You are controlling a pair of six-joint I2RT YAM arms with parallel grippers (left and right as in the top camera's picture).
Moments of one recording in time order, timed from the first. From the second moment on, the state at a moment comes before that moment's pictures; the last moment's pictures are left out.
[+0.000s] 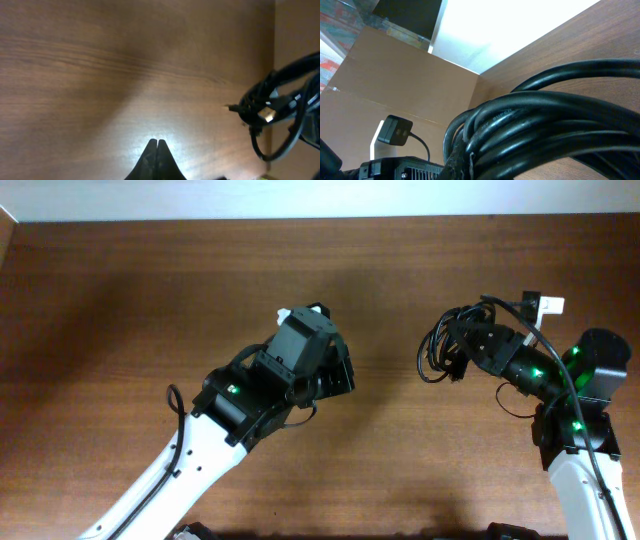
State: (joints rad) left arm -0.67 1.33 1.31 -0.80 0.11 -0.87; right arm -0.19 1.09 0.72 0.13 -1.04 0.86
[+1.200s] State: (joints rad) left arm -0.90 1.53 1.31 -0.48 0.12 -0.80; right arm -0.19 1.09 0.72 0.09 -1.04 0.86
